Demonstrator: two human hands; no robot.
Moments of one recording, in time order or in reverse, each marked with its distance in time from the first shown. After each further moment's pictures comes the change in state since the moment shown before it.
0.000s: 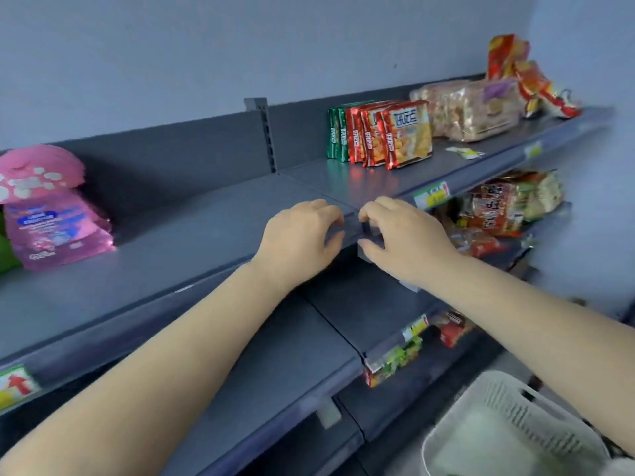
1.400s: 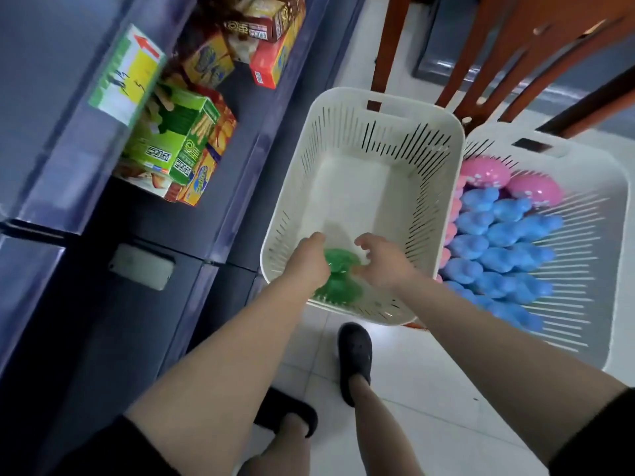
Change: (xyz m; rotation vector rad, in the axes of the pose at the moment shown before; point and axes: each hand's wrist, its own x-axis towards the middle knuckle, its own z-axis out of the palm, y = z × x) left_hand -0.212 0.229 0.512 -0.470 -1.381 -0.269; right_hand -0.441 0.186 0.327 0.507 -0.734 1.408
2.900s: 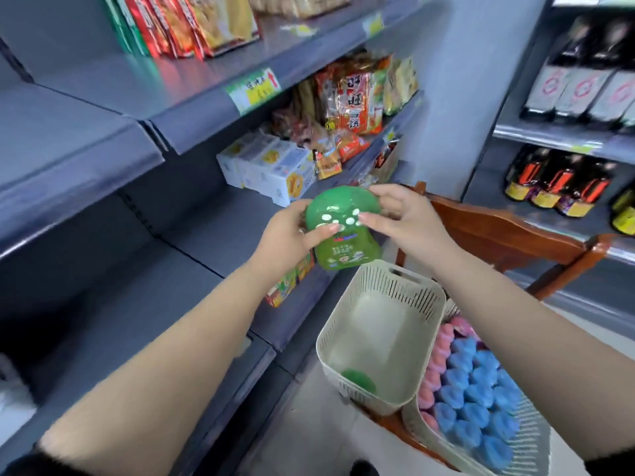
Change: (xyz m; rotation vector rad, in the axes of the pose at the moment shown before) left_hand -0.294 0.087 -0.244 -0.440 0.714 0.590; right_hand -0.244 -0.210 -0.228 0.534 0.280 -0.839
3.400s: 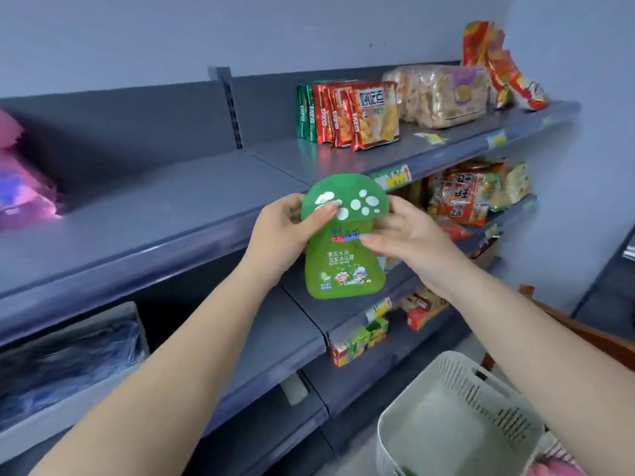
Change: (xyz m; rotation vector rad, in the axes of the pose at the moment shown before) left_hand -0.071 0.067 -0.154 -0.289 0.454 0.019; right_hand 0.017 -0.133 0.097 0.259 -0.479 -0.184
